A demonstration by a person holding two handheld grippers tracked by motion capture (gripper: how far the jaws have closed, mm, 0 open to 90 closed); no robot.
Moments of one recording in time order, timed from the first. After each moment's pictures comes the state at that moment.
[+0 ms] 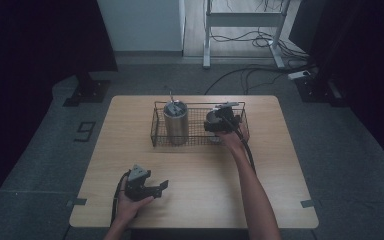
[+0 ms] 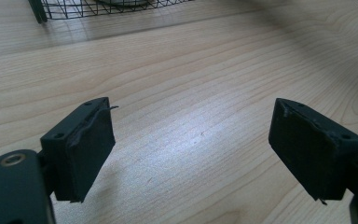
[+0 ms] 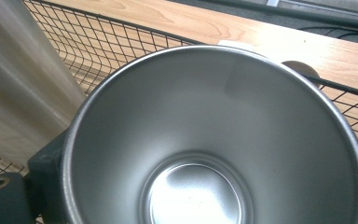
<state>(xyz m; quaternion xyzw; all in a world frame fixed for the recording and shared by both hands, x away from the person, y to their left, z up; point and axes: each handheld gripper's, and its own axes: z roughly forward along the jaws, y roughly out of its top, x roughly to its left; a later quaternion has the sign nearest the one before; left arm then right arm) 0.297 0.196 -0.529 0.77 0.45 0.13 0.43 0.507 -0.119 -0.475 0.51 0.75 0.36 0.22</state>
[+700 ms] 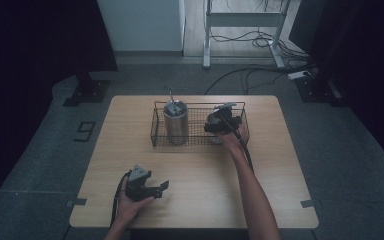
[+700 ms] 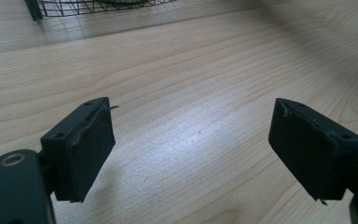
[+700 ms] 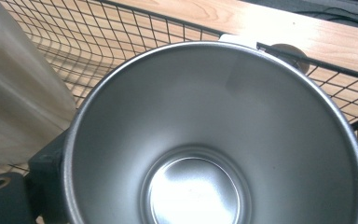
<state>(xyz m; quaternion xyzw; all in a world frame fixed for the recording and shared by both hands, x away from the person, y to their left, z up) 0.297 0.195 -0.530 0.77 0.45 0.13 0.43 0.509 -0.115 -0.482 0.53 0.75 0.32 0.22</state>
